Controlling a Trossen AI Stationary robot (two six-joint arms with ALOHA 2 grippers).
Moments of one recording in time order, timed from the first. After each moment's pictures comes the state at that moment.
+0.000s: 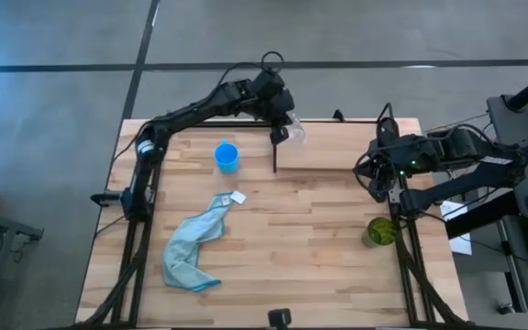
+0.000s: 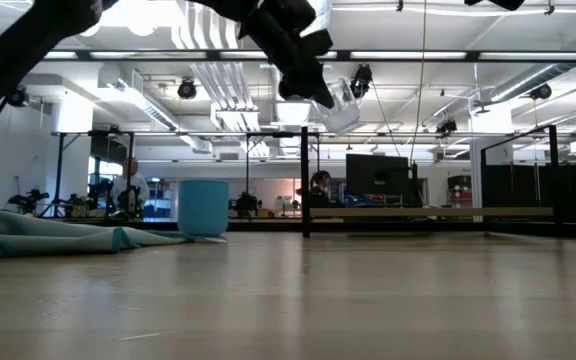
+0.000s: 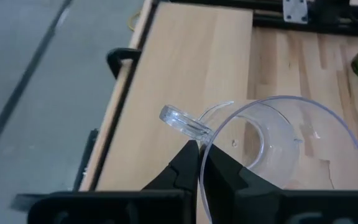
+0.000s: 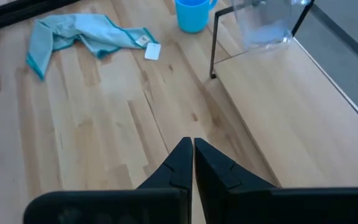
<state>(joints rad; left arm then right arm) 0.46 2.07 2.18 -0.86 0.17 0.24 0.09 0.97 1.36 -1.20 0.24 0.40</state>
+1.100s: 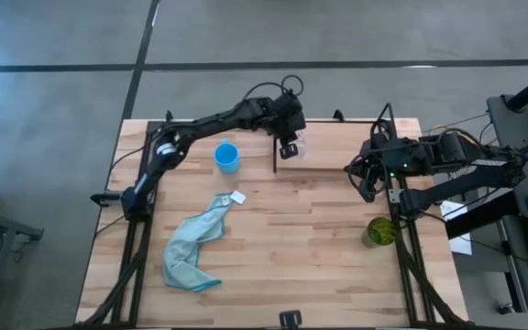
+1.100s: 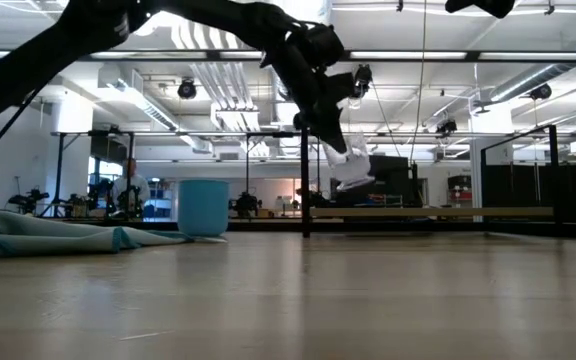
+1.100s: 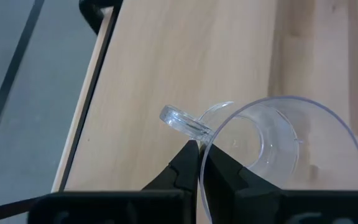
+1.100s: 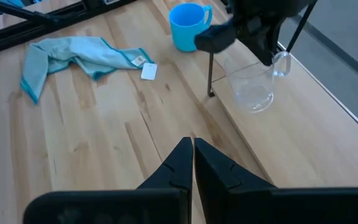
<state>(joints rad) 0.41 2.24 2.22 -0.86 0.05 0.24 0.09 0.97 1.28 -1.06 0.29 0.41</state>
